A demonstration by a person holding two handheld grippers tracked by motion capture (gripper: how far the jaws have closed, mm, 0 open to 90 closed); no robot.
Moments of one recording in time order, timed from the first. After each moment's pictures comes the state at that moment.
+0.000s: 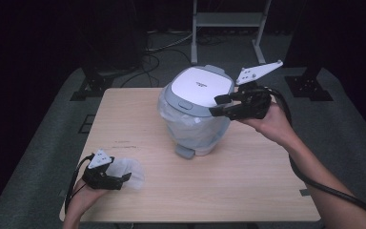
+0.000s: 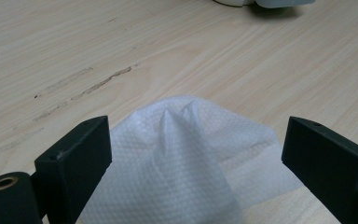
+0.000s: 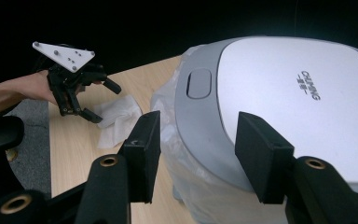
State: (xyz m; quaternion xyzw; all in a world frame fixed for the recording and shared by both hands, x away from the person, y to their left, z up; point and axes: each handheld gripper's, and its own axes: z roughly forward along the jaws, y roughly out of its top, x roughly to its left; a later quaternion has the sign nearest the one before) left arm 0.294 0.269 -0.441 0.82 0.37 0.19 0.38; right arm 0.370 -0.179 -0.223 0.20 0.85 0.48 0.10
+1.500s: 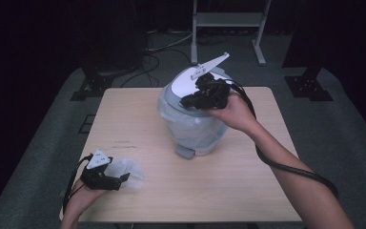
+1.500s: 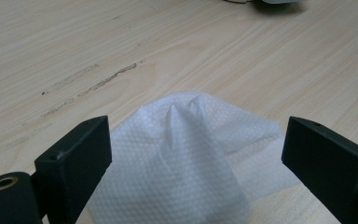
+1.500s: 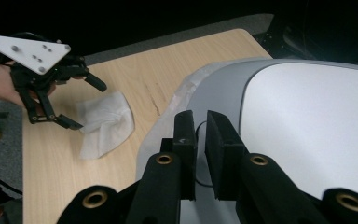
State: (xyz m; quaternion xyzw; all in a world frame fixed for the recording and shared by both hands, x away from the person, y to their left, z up) left arm 0.294 0.274 -0.441 0.82 0.37 0.19 0.38; right arm 0.406 -0.095 -0.228 0.19 0.88 0.42 0.11
